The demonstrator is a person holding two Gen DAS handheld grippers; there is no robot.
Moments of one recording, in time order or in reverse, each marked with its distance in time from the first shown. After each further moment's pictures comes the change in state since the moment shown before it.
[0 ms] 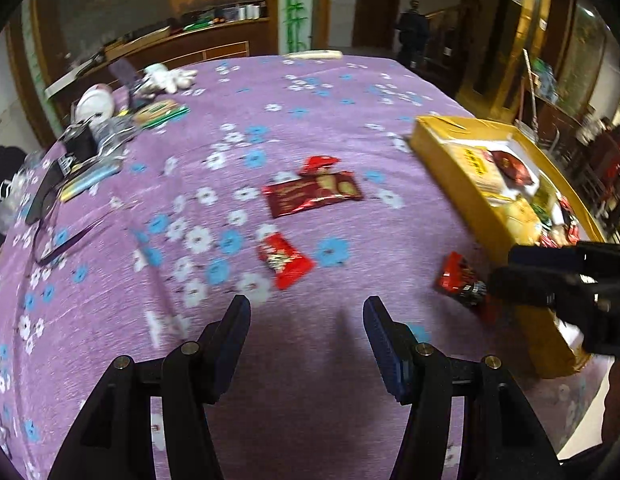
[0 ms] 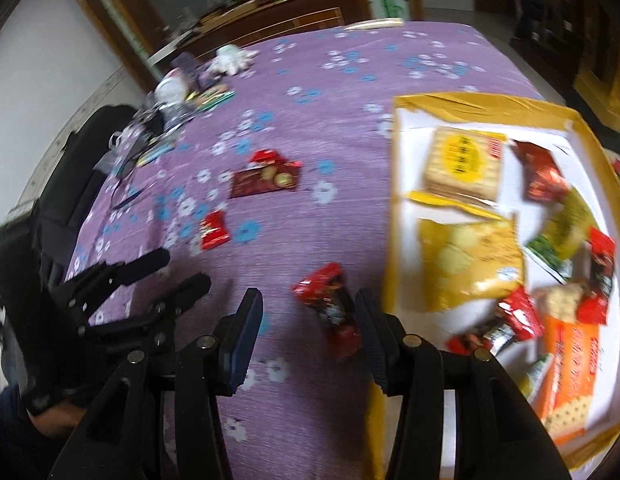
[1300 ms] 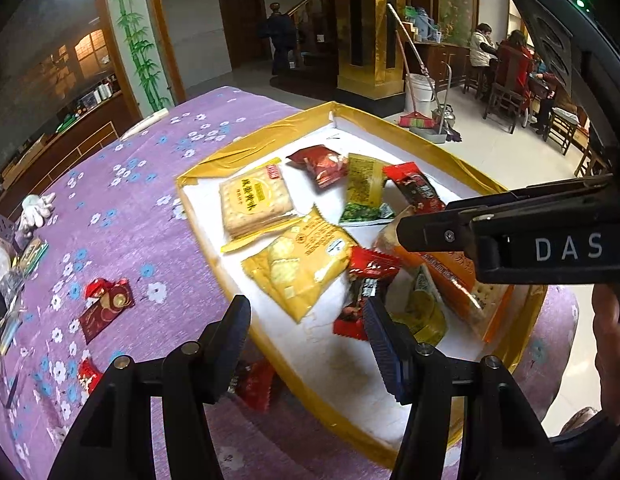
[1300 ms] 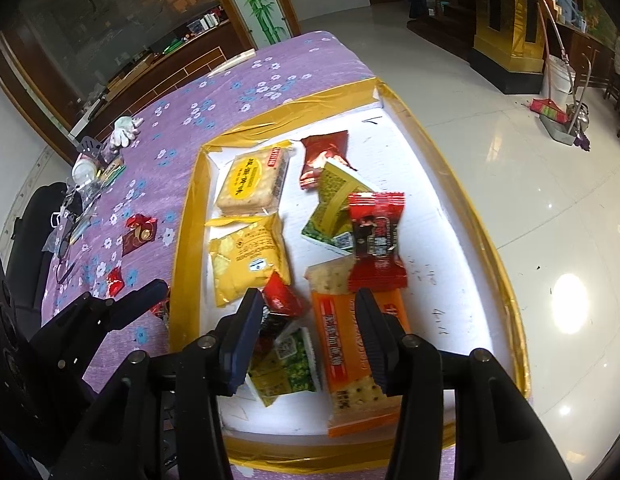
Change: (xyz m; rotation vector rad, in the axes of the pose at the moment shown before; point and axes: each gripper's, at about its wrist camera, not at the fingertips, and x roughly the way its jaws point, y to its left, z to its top) left arm -0.006 -0.193 0.018 0.413 -0.066 -0.185; right arm -0.081 -0.136 -0.033 0.314 -0.111 -0.203
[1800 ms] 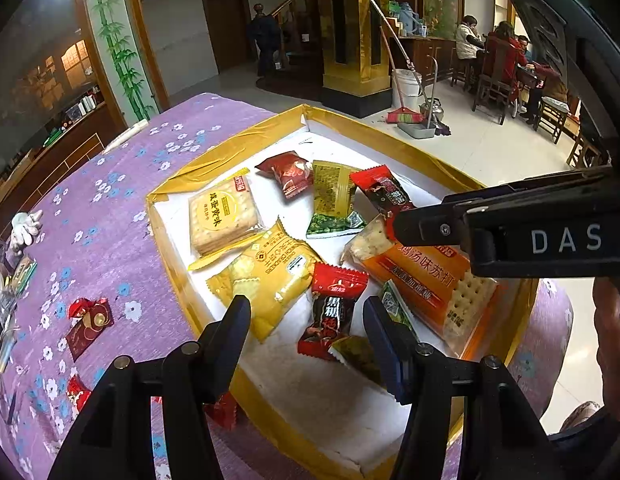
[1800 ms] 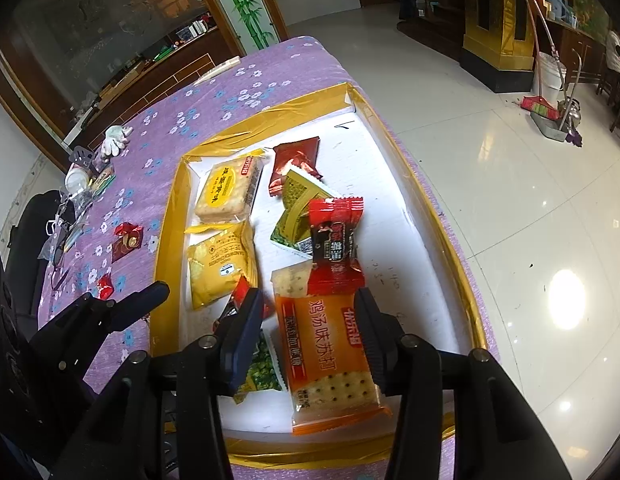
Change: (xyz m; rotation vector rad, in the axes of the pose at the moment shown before) left arm 0.008 -0.026 0.012 0.051 0.002 -0.021; right arm -0.008 -0.028 0.003 0.023 -0.015 -0.018
